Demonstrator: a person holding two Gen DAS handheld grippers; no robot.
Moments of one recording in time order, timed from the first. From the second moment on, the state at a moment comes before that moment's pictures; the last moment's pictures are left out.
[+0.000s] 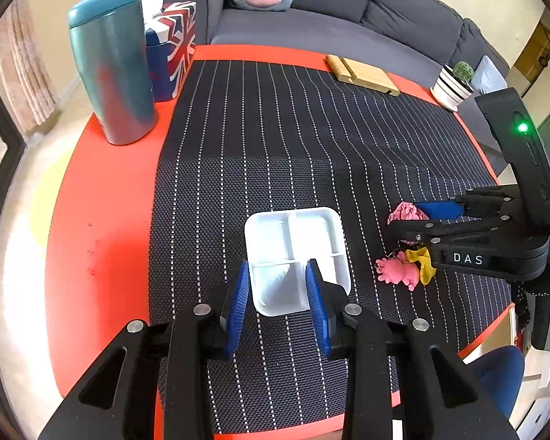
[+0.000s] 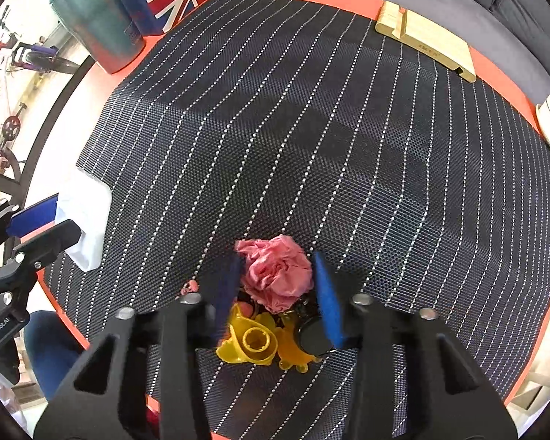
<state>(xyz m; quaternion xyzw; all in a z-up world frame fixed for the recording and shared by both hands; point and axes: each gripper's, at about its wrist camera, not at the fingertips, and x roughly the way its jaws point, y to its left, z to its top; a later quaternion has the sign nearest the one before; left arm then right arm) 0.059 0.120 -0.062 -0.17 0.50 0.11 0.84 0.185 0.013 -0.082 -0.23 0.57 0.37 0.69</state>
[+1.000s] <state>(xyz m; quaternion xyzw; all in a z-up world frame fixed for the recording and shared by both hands) 0.021 0.050 -0.022 -0.09 0.46 0.06 0.88 0.098 -0.094 0.001 -0.17 0.45 0.46 0.75</state>
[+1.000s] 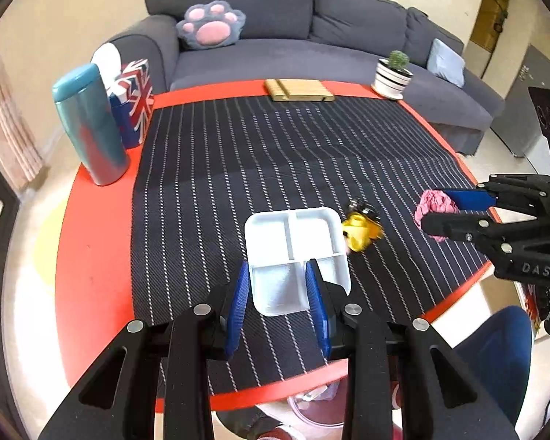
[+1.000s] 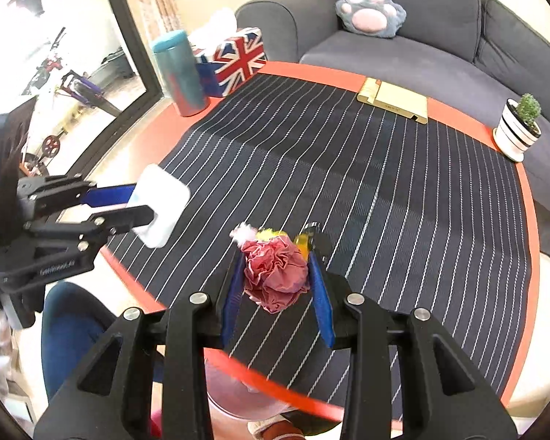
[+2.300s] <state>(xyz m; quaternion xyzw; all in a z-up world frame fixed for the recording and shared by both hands) -0.079 -0.036 -0.048 -0.07 0.48 -0.02 0.88 -0.016 -0.179 -0.058 -0.16 0.47 0.49 0.71</state>
